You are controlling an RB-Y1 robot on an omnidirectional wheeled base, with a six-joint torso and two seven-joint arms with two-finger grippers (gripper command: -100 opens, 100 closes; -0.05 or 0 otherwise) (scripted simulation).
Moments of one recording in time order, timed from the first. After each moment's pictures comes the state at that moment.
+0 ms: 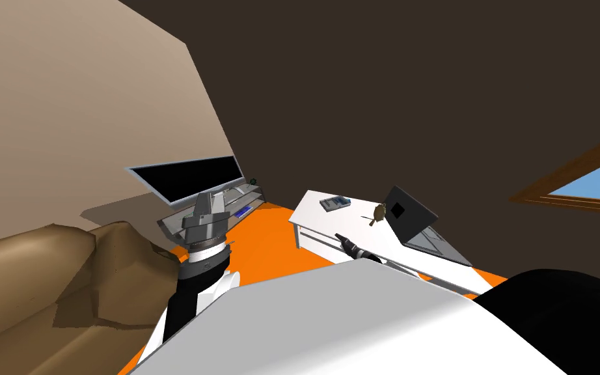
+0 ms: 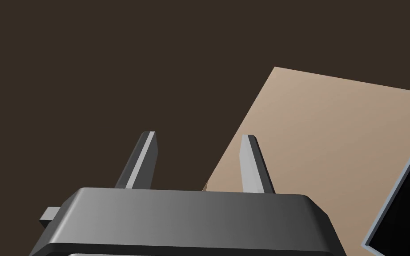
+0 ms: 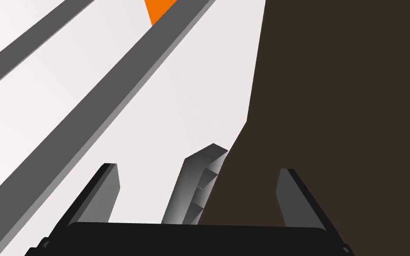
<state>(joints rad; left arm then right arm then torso) 0.53 0.04 -0.03 -2.40 -0.04 -0.54 -0.09 0.43 -0.76 0.41 -1.58 -0.07 -0.21 -0.24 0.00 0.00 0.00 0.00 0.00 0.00</state>
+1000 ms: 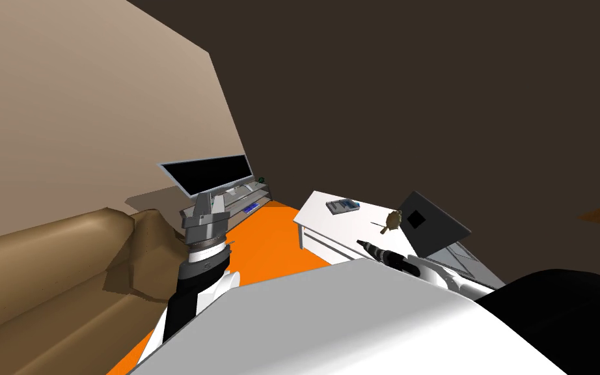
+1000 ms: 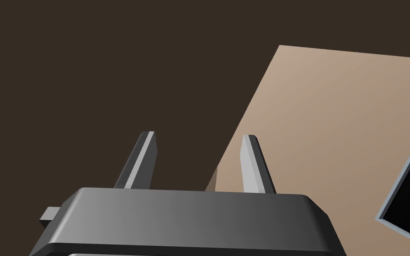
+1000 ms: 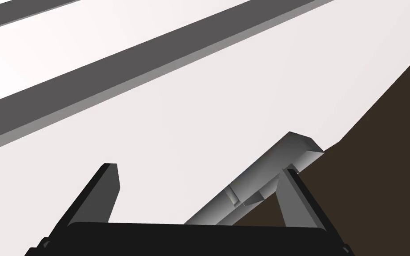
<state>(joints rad) 0.53 0.04 -0.03 -2.40 -0.04 -0.54 -0.09 0.36 -1.03 0.50 -1.36 -0.10 -0.05 -0.25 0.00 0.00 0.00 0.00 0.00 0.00</state>
